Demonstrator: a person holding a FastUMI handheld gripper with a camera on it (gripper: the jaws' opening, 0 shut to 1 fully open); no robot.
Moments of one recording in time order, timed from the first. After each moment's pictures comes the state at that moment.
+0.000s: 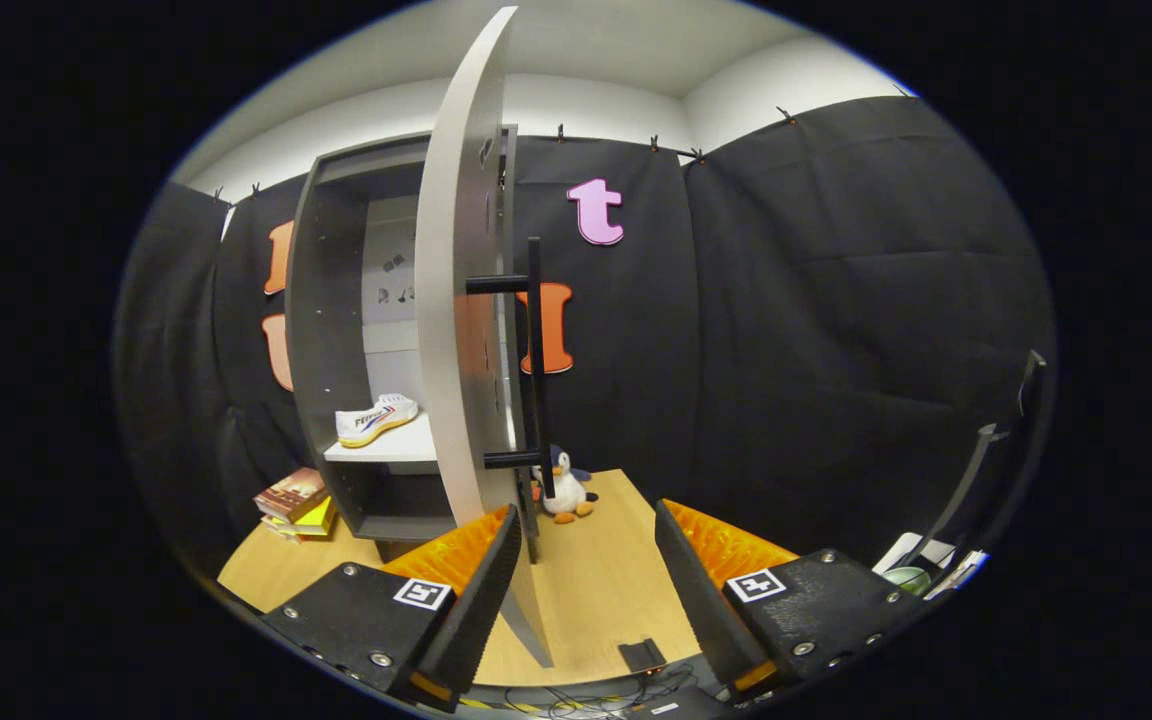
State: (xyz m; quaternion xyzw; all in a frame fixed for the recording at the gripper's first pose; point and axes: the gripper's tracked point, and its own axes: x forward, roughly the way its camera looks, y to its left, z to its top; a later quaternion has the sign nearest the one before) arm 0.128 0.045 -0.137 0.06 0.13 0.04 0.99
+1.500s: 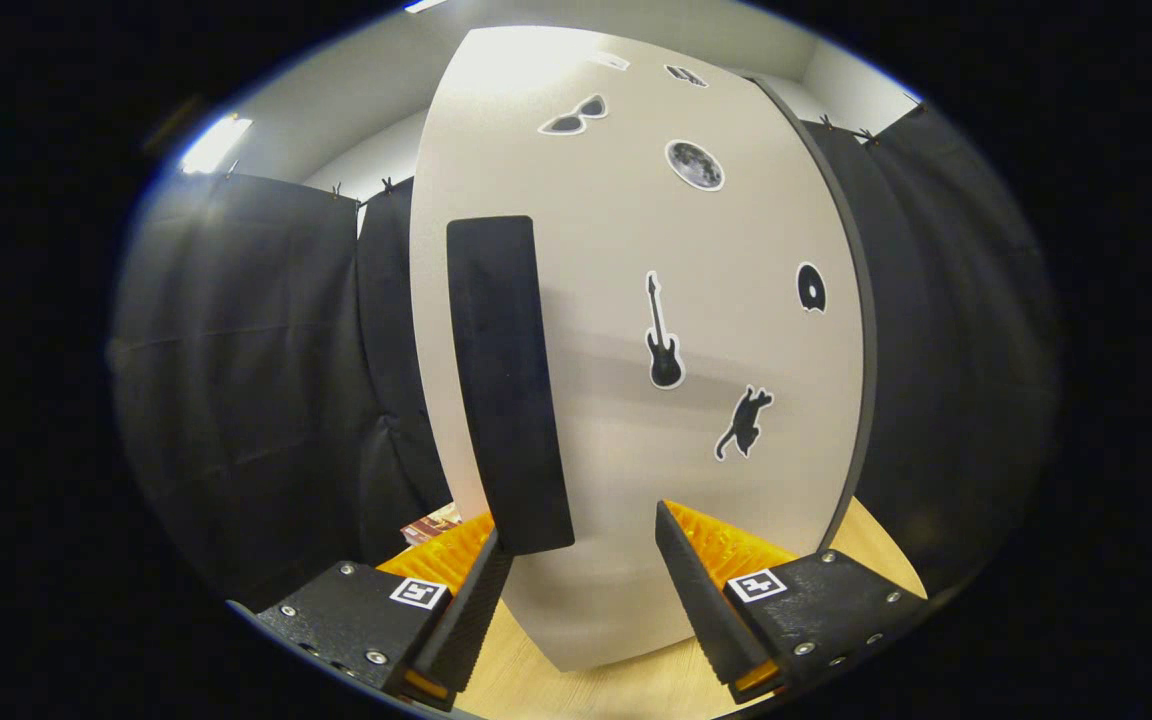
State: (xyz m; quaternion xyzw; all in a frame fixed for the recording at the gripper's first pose) arm 0.225 0.361 -0.126 0.08 0.10 0.25 0.96
